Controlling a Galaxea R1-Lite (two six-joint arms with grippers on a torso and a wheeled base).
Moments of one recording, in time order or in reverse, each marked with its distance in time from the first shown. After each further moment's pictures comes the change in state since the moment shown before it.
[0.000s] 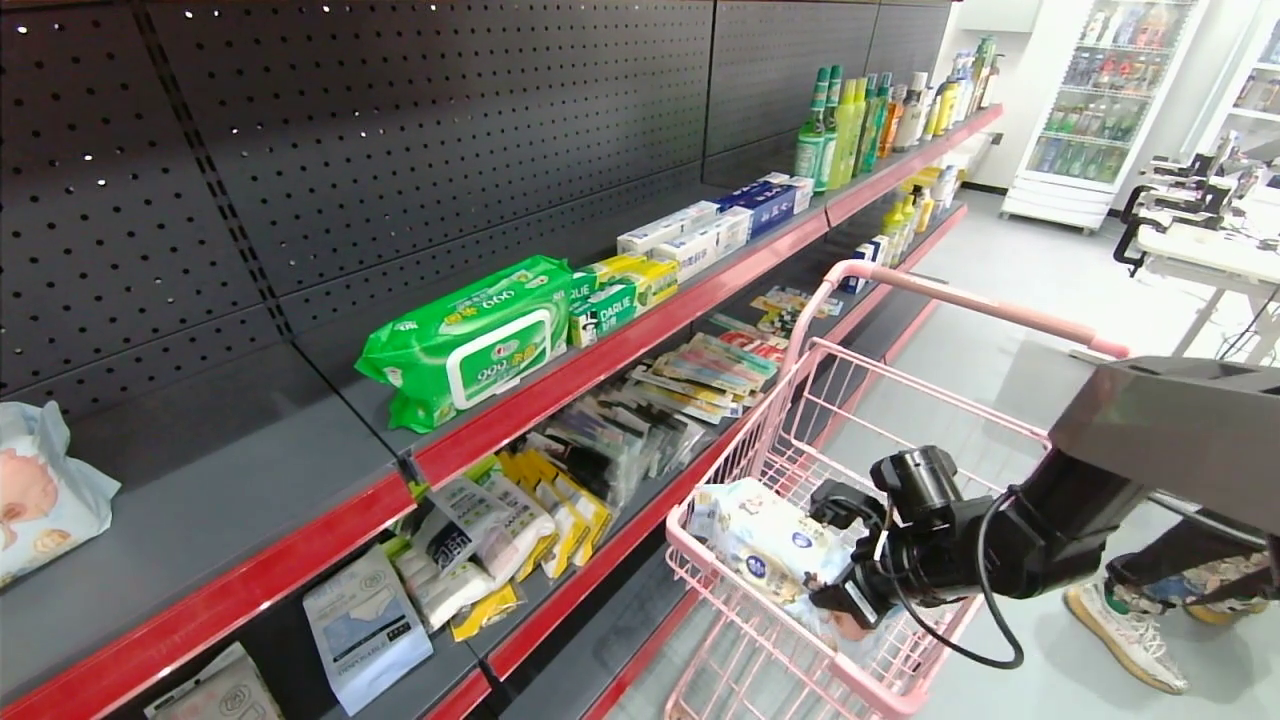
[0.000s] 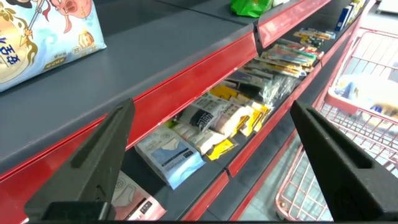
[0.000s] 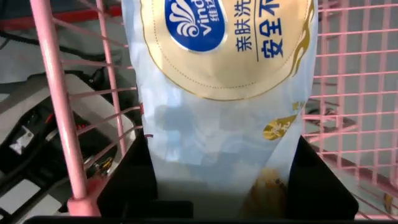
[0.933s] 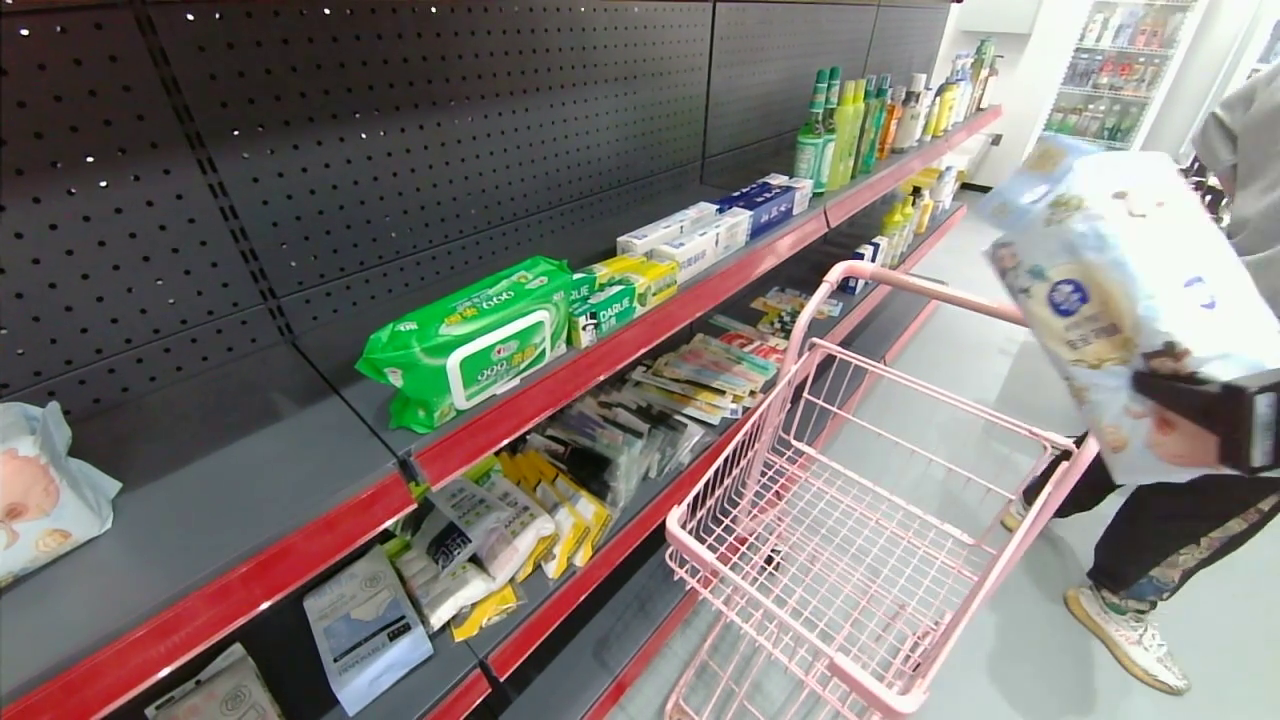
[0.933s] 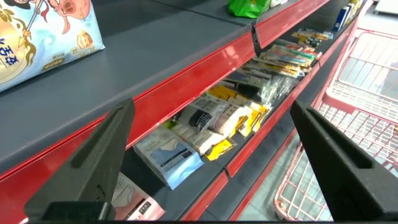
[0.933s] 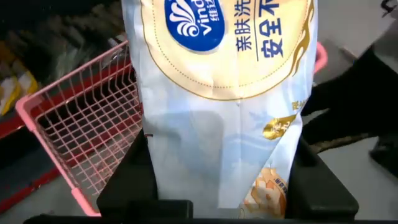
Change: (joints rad) left arm 0.000 0.000 -0.001 0.000 -0.004 -0.001; right arm -0.222 -1.114 0.033 0.374 -0.264 0.189
